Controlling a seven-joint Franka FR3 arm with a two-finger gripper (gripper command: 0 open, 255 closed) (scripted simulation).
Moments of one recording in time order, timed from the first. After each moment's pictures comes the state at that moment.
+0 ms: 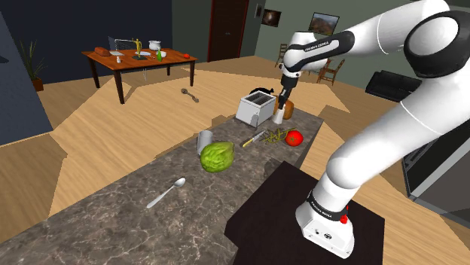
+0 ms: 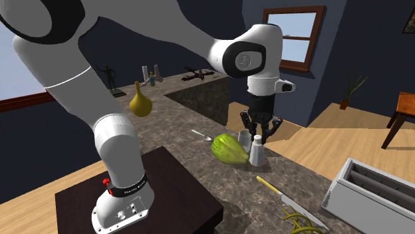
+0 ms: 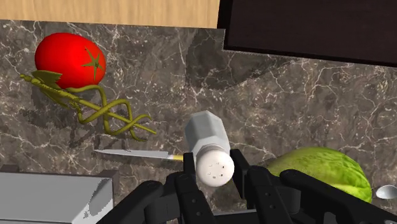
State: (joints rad) arm -0.15 -0.32 -0.43 -2.37 -0.25 2.11 -0.58
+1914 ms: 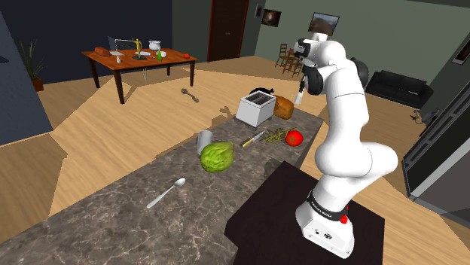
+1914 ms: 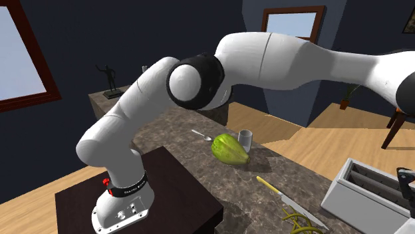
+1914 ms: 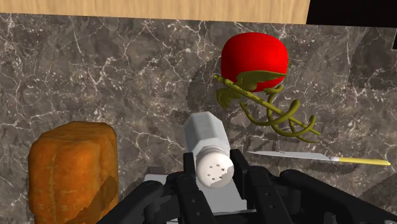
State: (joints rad) arm -0.72 0.84 -0.54 -0.88 0.35 1.73 -1.28
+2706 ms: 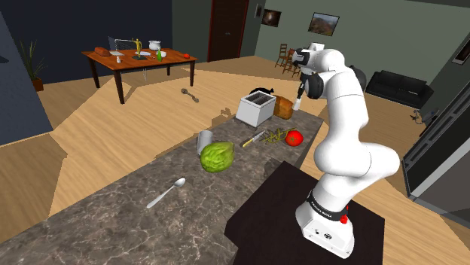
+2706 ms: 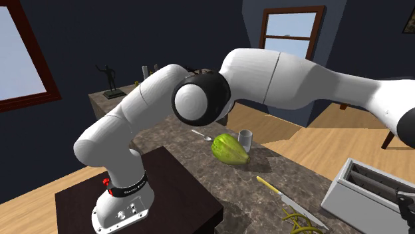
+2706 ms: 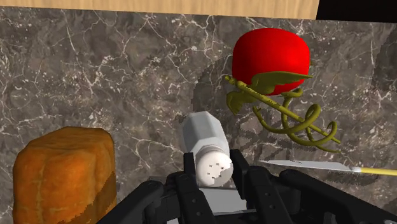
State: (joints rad) arm -0.81 0.91 -0.41 -0.85 0.28 1.80 -1.26
